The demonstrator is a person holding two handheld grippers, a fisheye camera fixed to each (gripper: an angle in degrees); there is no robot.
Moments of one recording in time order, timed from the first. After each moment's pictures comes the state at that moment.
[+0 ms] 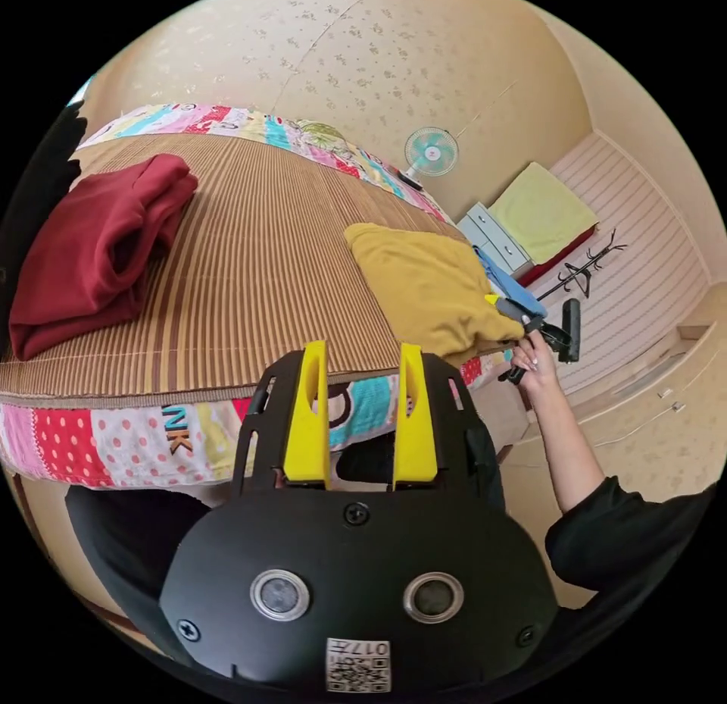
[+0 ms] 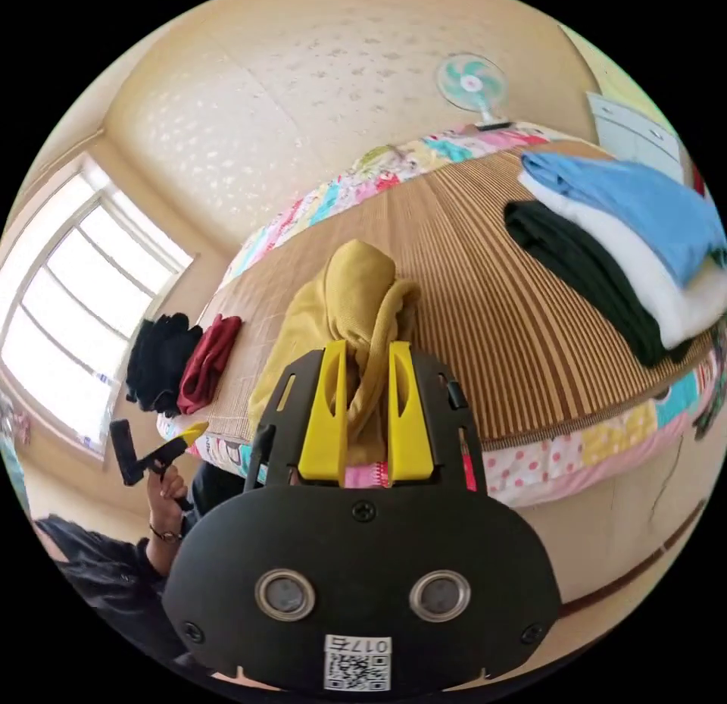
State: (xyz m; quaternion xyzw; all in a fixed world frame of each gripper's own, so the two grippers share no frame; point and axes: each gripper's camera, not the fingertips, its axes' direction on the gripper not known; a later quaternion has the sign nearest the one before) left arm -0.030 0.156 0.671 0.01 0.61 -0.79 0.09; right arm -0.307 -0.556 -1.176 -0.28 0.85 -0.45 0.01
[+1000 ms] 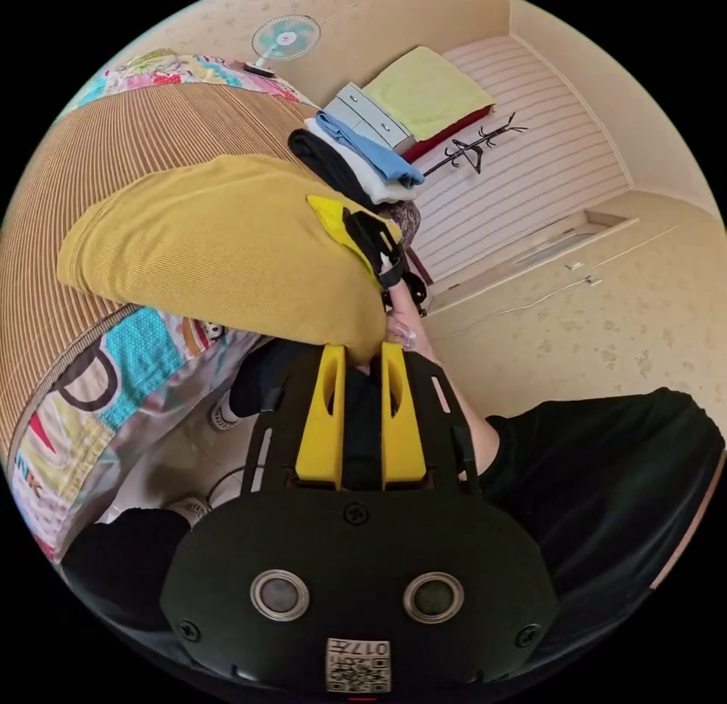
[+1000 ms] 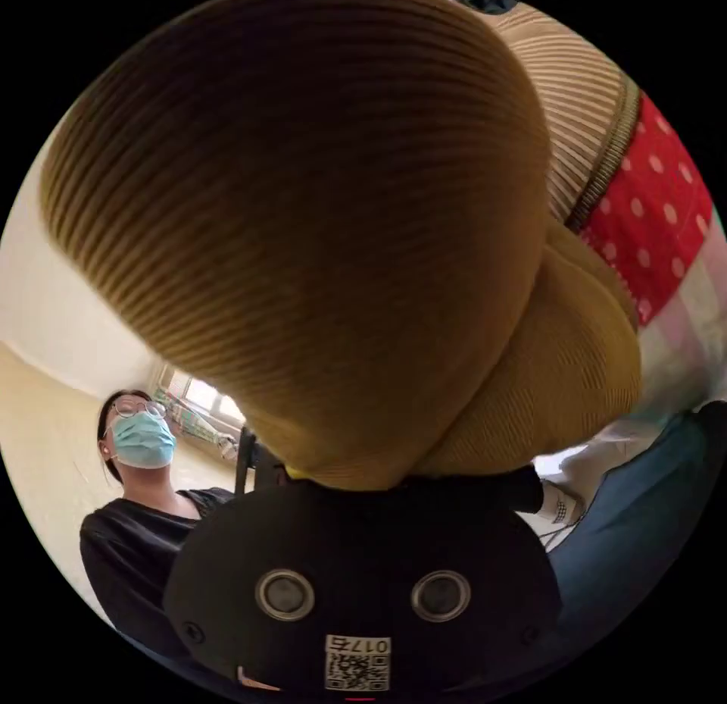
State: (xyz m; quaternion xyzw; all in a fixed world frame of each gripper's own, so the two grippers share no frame) left arm -0.143 0.089 0.656 0.23 0.76 -0.60 0.08; right arm -0.406 -0.524 -1.356 -0.29 0.79 -0.25 0.48
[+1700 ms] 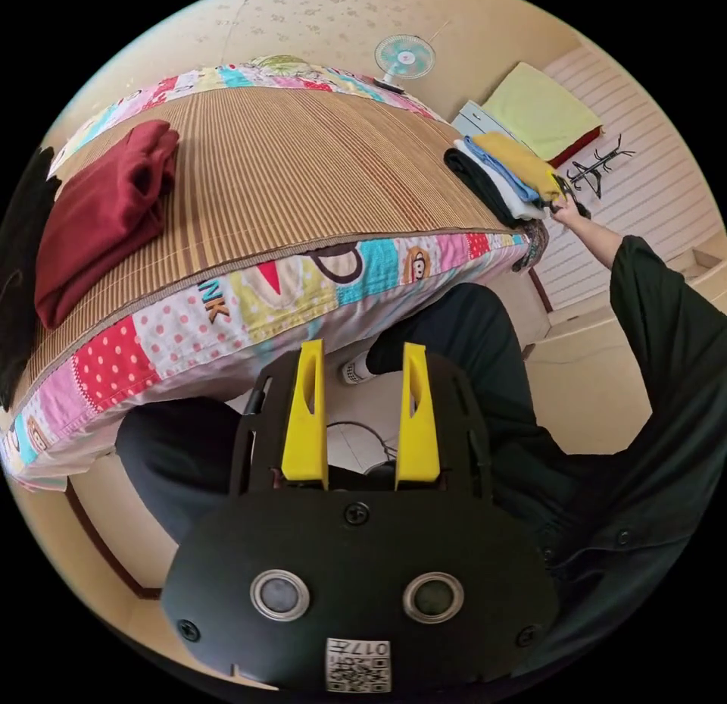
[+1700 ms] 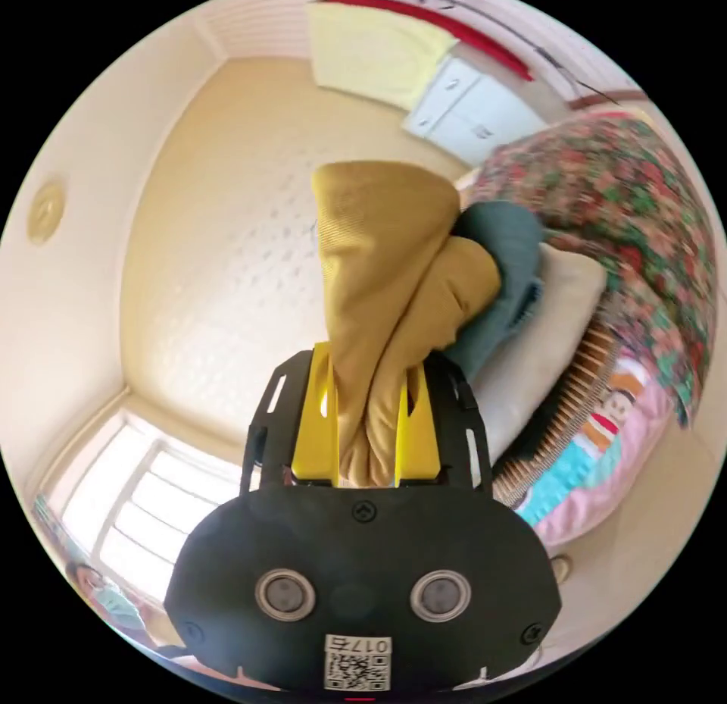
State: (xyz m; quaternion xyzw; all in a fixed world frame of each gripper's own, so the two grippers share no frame) left arm -0.064 0.209 0.601 0.00 0.73 -0.66 0.18; right arm -0.620 -0.559 -0.965 -0.08 0.73 -0.59 0.33
